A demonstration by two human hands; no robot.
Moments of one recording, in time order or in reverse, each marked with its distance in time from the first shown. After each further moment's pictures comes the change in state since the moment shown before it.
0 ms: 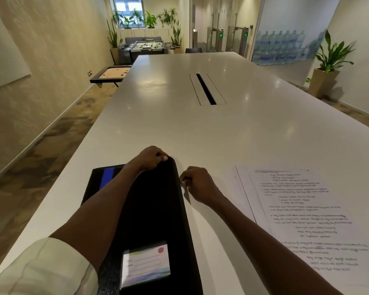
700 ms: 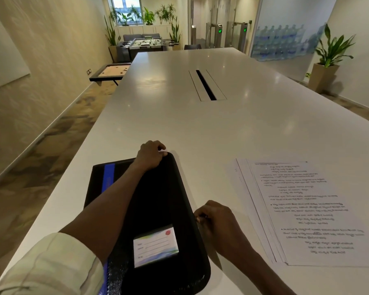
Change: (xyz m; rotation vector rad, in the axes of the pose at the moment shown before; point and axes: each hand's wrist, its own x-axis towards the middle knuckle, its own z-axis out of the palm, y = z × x) left_hand -0.022 0.005 0.009 -0.001 0.220 -0.099; right_hand -0.139 -0.038 -0.006 0.066 0.038 0.106
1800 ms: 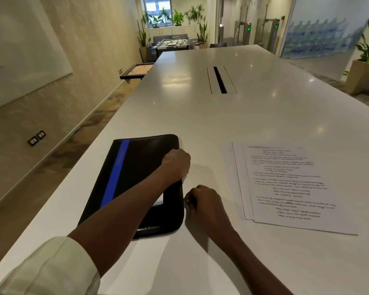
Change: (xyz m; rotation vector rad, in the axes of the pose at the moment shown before) left_hand -0.156 0.124 0.030 0.864 -0.168 0.122; right_hand -0.059 -0.020 -0.017 -0.117 -0.044 -0.027
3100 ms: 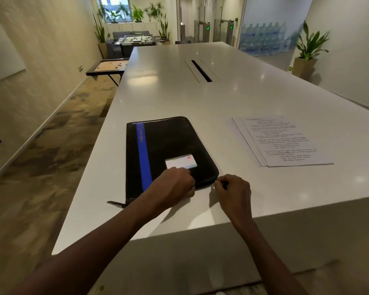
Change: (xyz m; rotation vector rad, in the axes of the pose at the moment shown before) left_hand -0.208 -0.079 0.058 -0.401 0.217 0.507; right_hand -0.094 -0.084 0.060 0.056 0.486 0.427
